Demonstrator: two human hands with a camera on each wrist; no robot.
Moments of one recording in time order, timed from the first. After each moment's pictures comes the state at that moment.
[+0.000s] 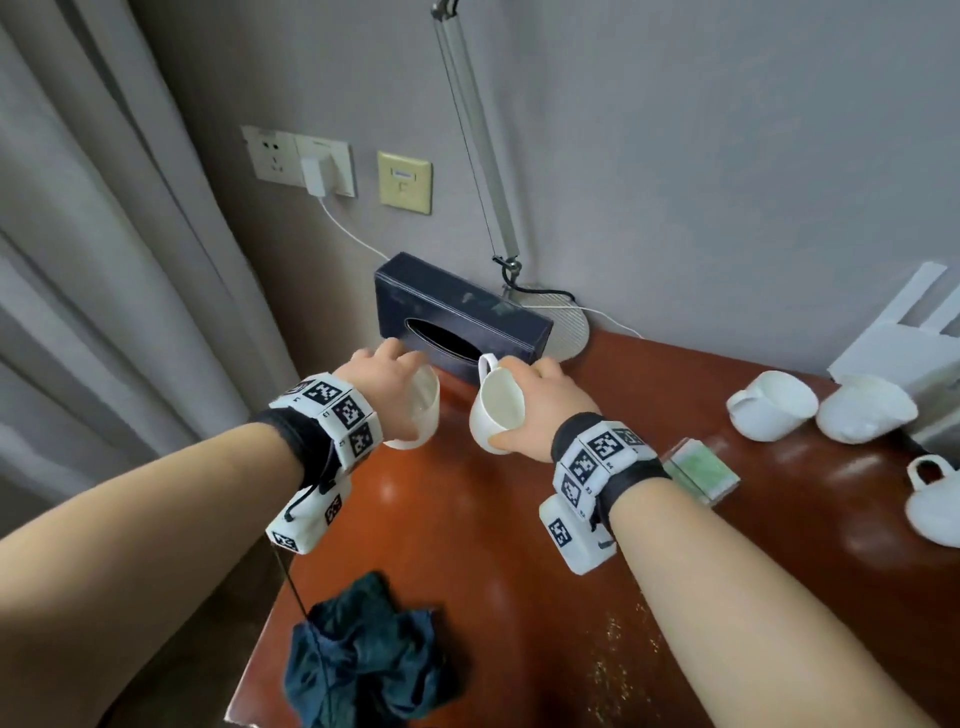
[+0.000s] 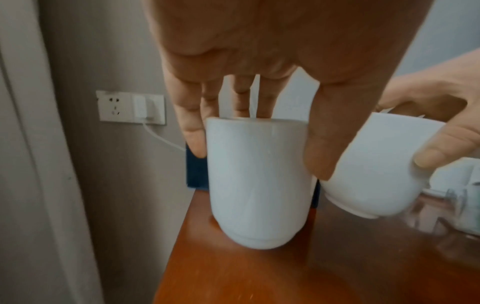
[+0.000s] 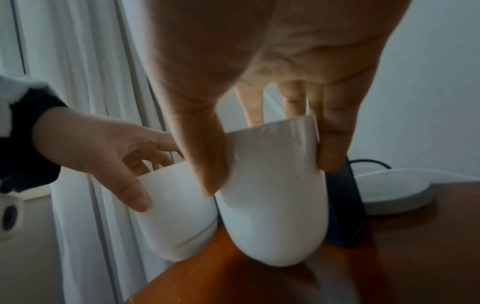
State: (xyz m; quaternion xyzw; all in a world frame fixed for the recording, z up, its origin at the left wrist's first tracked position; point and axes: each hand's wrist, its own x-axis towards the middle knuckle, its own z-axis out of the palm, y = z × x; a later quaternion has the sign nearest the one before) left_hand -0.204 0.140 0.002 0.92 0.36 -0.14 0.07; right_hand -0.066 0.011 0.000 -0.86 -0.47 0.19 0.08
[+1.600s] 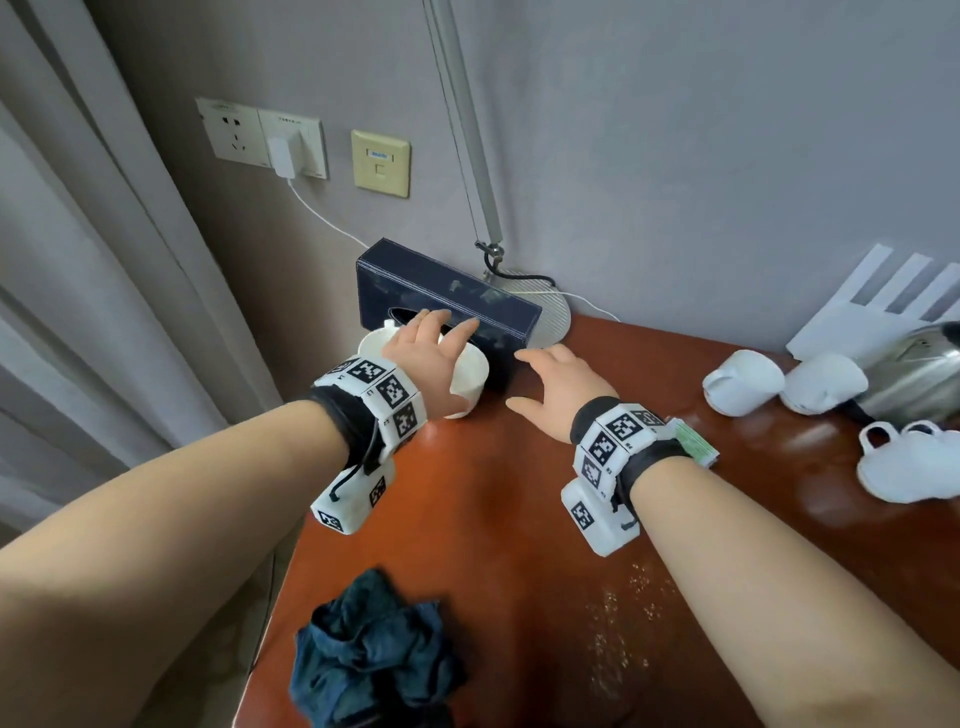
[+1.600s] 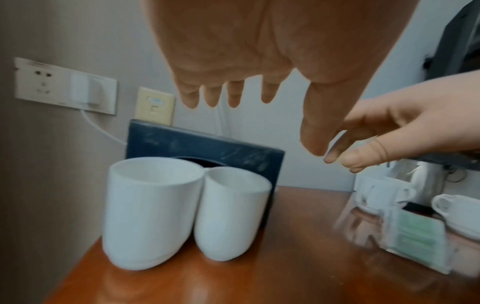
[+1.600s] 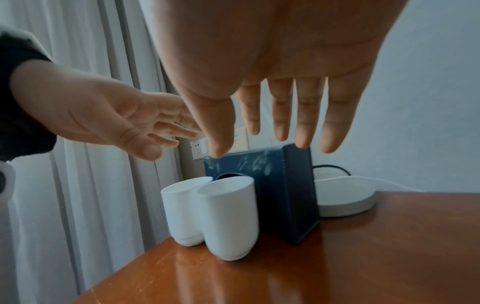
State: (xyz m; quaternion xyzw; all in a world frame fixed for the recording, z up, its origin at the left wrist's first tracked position) left_hand -0.176 0.136 -0.005 0.95 0.28 -0.03 0.14; right_hand -0.053 0.006 -0.002 -0.88 -0.45 0.15 0.06
